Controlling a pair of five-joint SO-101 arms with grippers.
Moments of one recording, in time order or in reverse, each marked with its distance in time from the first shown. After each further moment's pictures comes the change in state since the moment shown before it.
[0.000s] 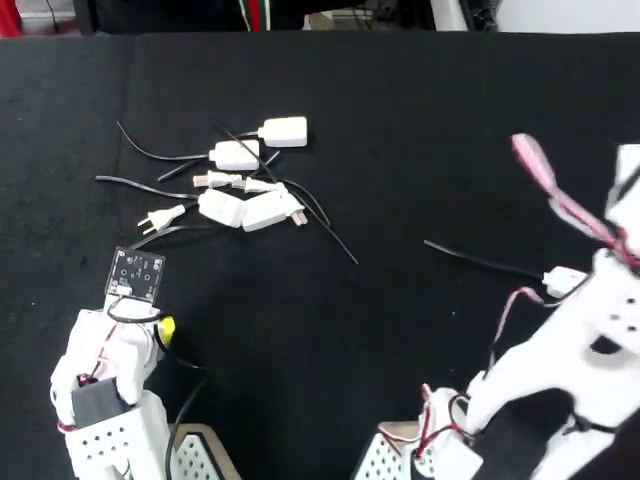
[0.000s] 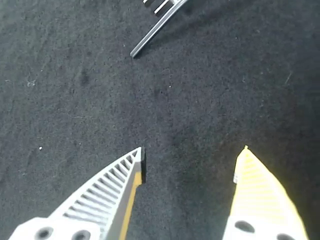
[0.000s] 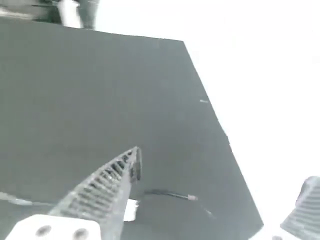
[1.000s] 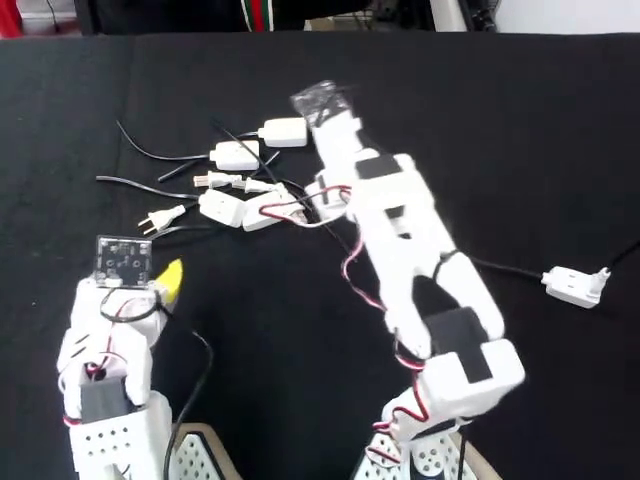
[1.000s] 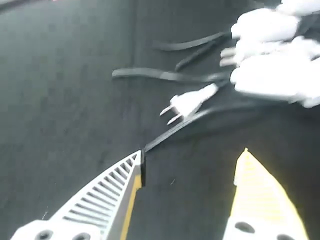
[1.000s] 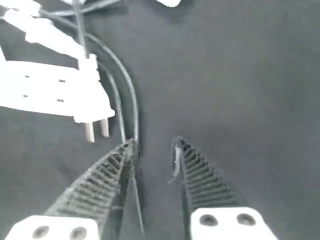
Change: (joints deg) left arm 5.3 0.2 0.6 -17.4 14.8; right arm -51.5 30.4 39.6 -37.2 -15.5
